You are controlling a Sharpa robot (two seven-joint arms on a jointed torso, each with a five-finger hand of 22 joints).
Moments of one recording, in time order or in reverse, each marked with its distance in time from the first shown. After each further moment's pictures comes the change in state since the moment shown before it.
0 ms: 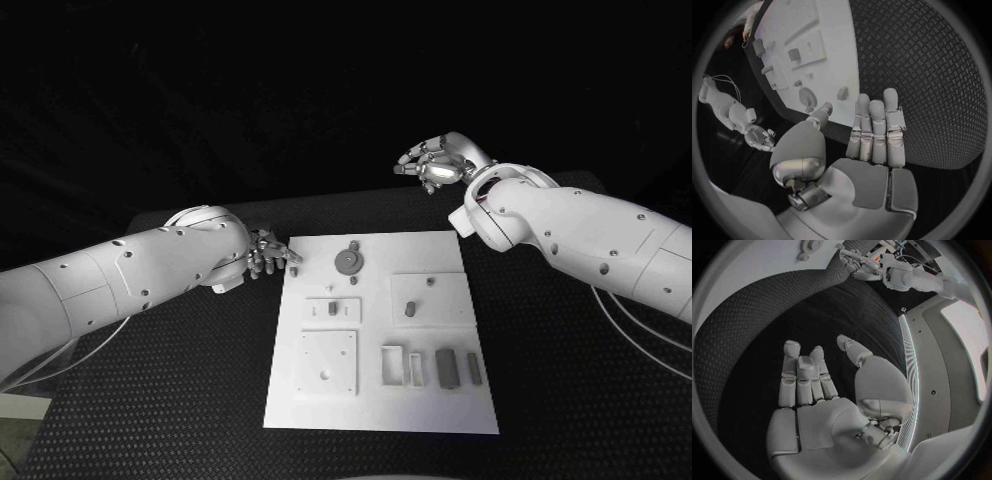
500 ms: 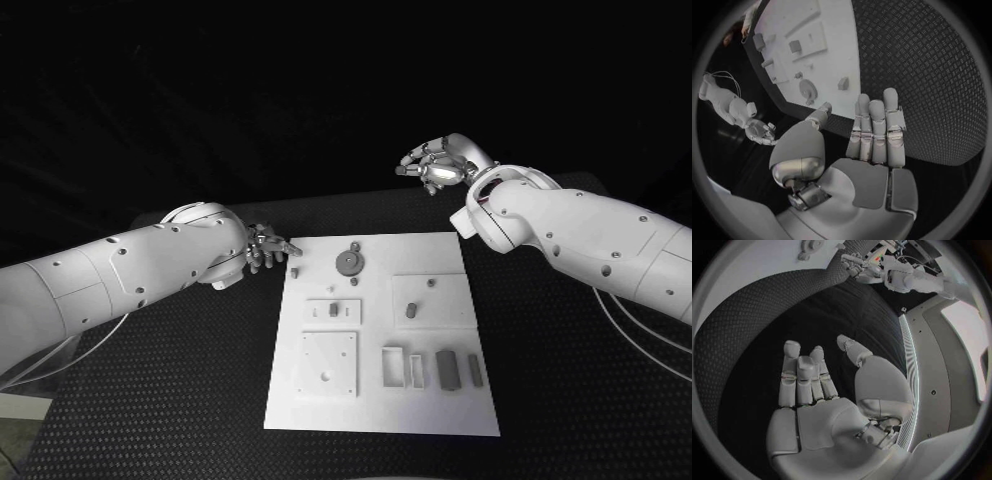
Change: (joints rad) left arm 0.008 -0.016 0.009 0.014 0.004 -0.041 -0.002; left_hand -0.027 -0.027 0.020 0.006 0.000 -0.006 0.000 0.000 0.010 0.000 0.000 0.000 -0.001 0.001 0.001 0.000 -0.005 0.000 0.000 0.000 0.000 -0.010; right arm 0.000 -0.001 0.000 -0.001 0.000 -0.001 0.000; right_hand 0.000 0.000 0.000 0.000 0.000 0.000 0.000 0.000 0.000 0.000 0.000 0.000 0.000 0.000 0.000 0.000 0.000 0.000 0.000 0.000 0.000 0.000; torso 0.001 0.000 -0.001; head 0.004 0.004
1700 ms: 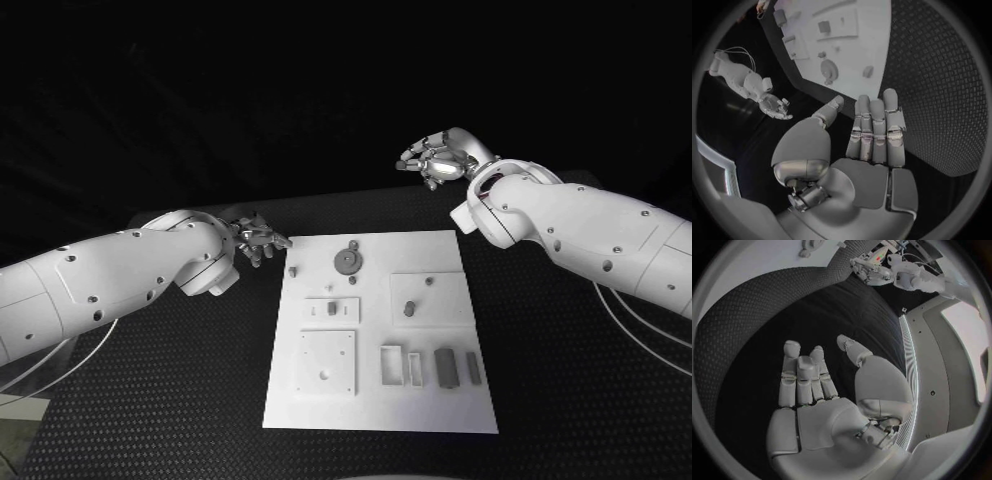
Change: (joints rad) left arm 0.002 -0.129 0.008 0.182 0.166 -0.231 0.070; left_hand 0.143 0.014 0.092 -0.174 0.024 0.004 0.013 0.000 0.049 -0.043 0.015 0.013 -0.007 -0.024 0.009 -0.008 -0.044 0.005 -0.031 0.005 0.009 -0.014; right arm 0.008 -0.011 0.000 0.004 -0.004 -0.004 -0.001; right_hand 0.000 0.000 0.000 0.000 0.000 0.003 0.000 0.000 0.001 0.000 0.000 0.000 0.000 0.000 0.000 0.000 0.000 0.000 0.001 -0.002 0.000 0.000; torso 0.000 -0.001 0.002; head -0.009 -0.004
